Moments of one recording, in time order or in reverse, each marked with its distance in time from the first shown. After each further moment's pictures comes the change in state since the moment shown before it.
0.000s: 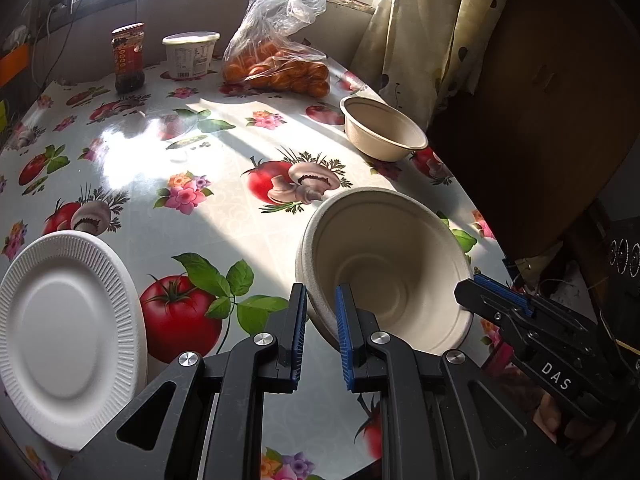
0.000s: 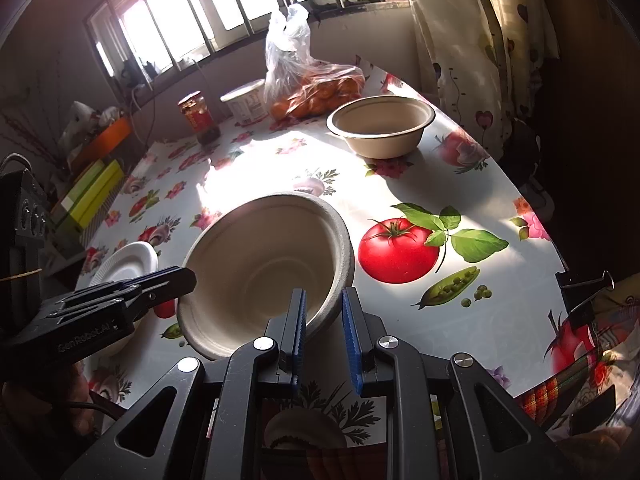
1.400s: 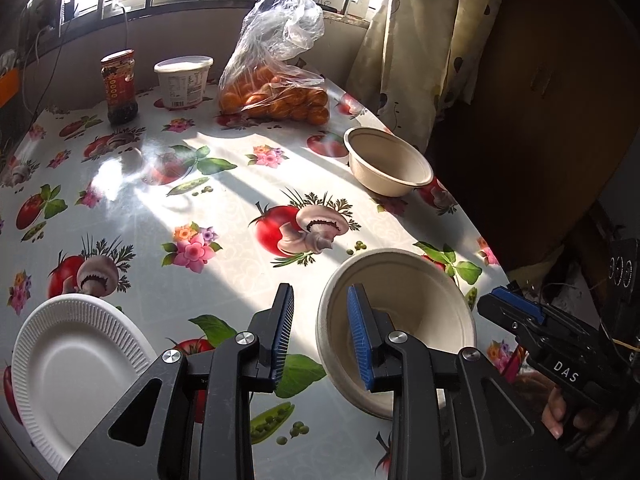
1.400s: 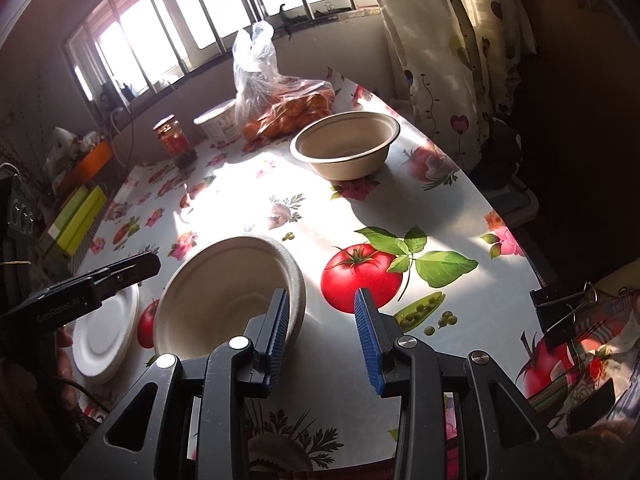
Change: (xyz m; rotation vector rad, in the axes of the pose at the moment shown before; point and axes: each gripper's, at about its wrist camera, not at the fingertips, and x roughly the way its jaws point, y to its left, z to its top) left arm 0.001 0.013 0.039 0.044 -0.036 -0.004; right arm -0.005 -0.027 0.020 0.072 -0.042 -0.046
